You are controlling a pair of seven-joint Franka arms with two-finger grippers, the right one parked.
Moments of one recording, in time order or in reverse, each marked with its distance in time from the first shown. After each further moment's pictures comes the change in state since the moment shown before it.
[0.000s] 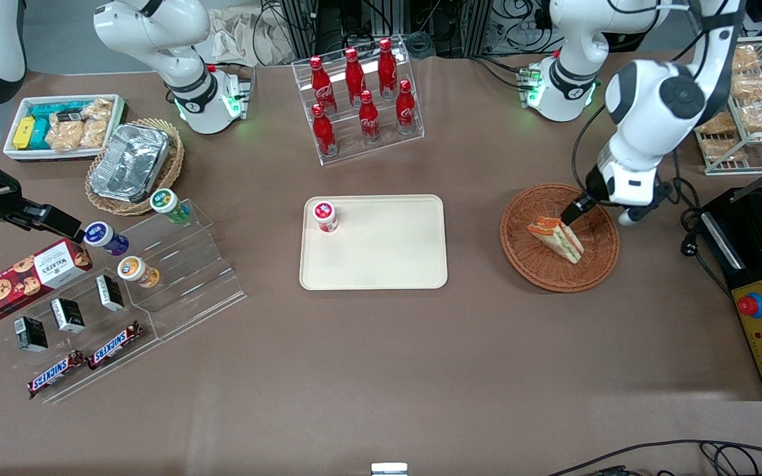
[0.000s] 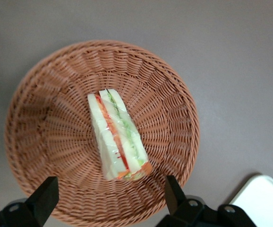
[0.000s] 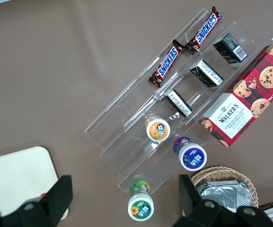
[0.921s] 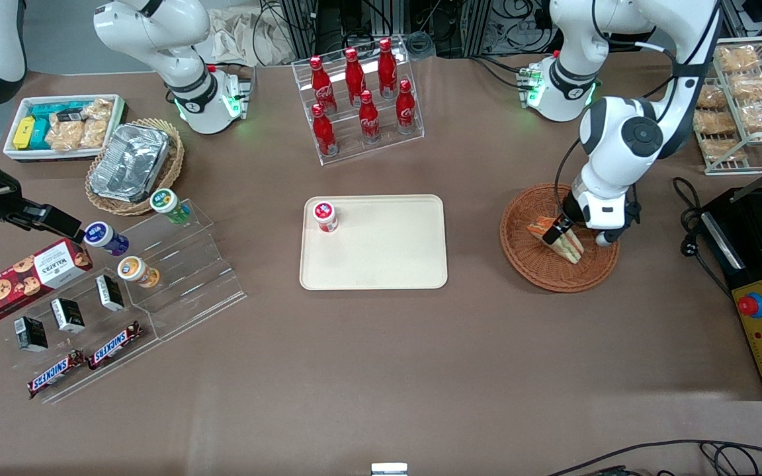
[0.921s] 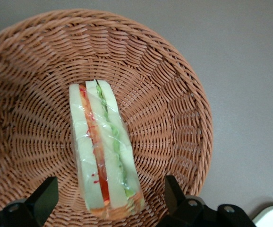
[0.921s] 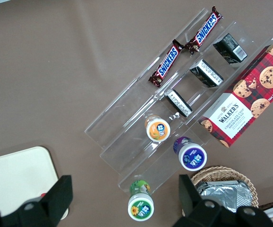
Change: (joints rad) arm -0.025 0.180 -0.010 0.000 0.000 0.168 -0.104
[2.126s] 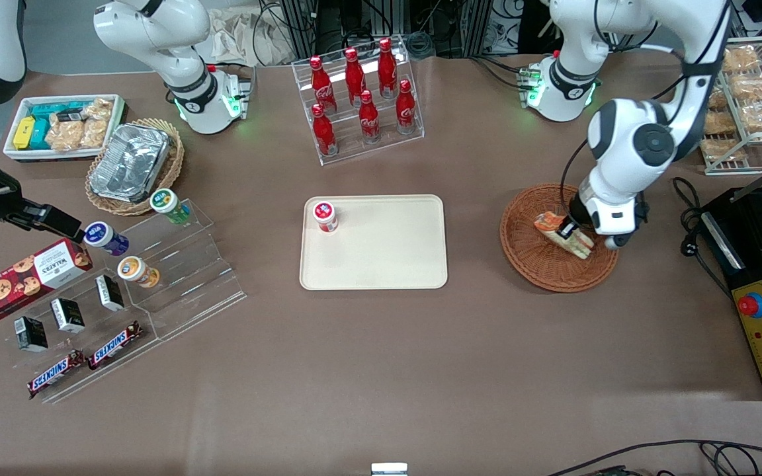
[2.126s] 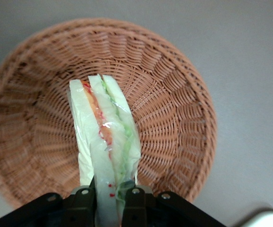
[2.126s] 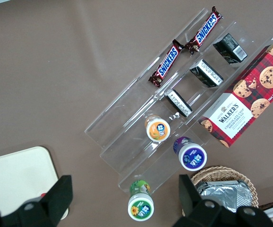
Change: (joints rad) arm -0.007 -0.041 0.046 0.119 0.006 -0.262 -0.038
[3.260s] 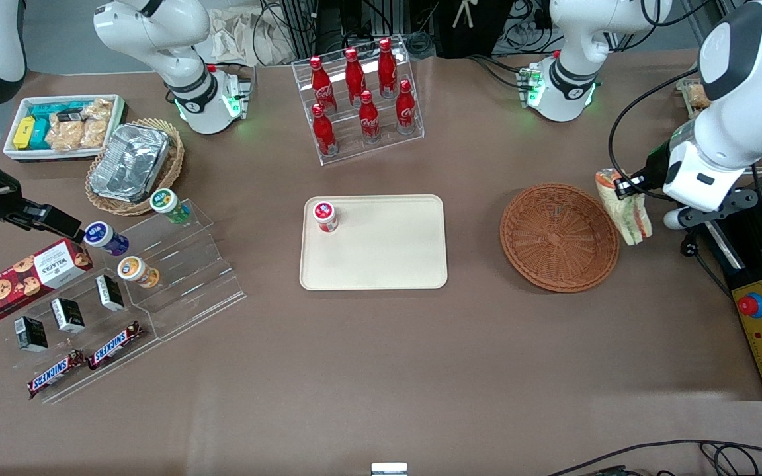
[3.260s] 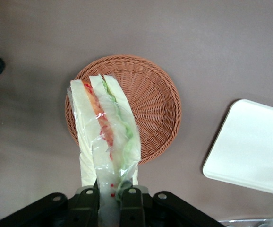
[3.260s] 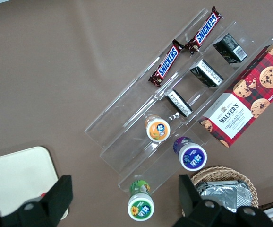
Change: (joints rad) arm 0.013 -0.039 0.049 0.571 0.011 -0.739 0.588
